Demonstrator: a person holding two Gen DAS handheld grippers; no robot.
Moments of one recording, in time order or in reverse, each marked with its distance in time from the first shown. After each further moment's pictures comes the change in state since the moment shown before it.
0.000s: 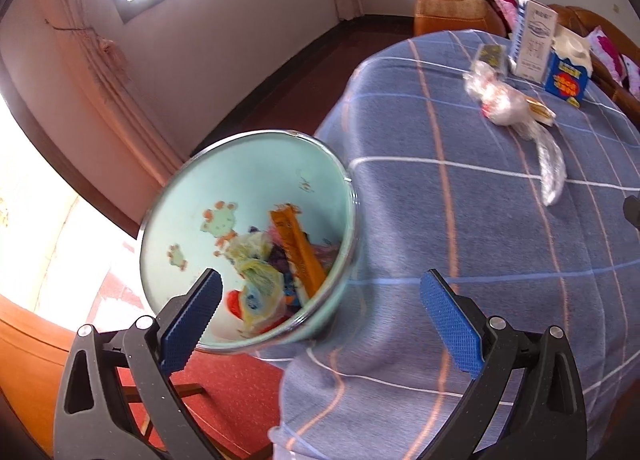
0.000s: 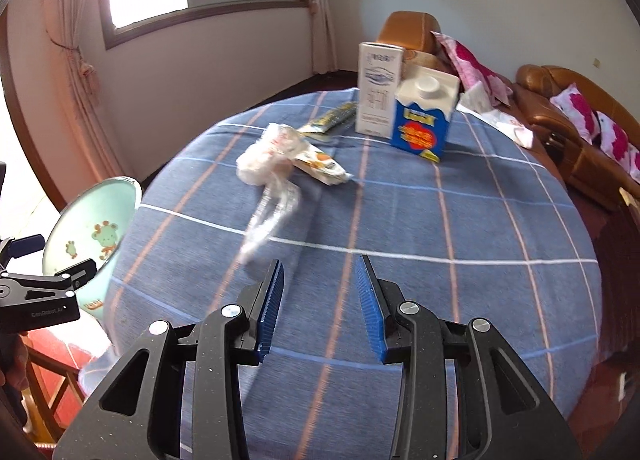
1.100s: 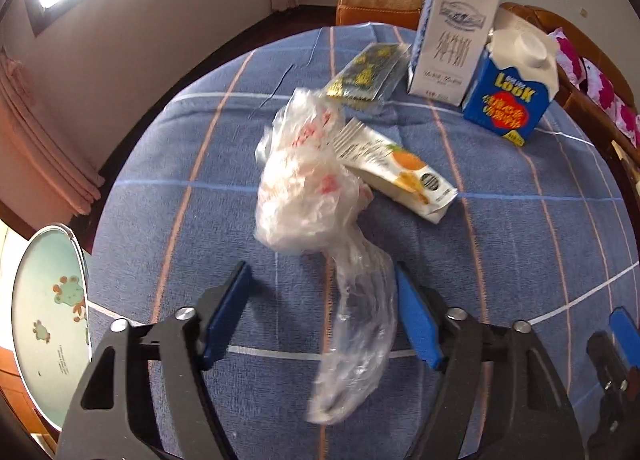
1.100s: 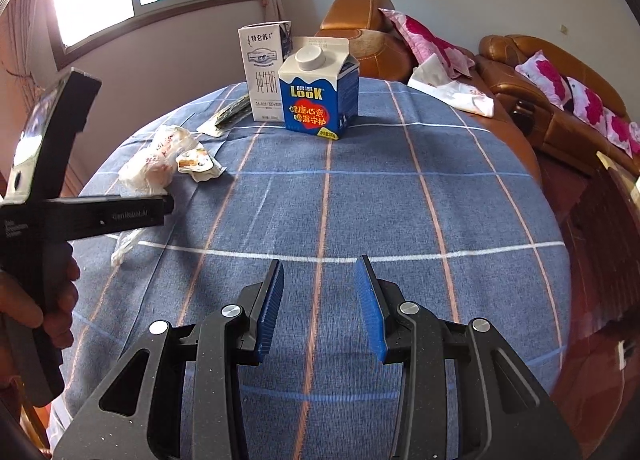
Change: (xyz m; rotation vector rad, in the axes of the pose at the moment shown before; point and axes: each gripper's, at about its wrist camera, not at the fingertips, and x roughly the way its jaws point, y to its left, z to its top) left arm 0.069 -0.148 0.103 0.017 0.028 -0.212; right arm 0.022 -0.101 0.002 0.099 0.041 -0.071
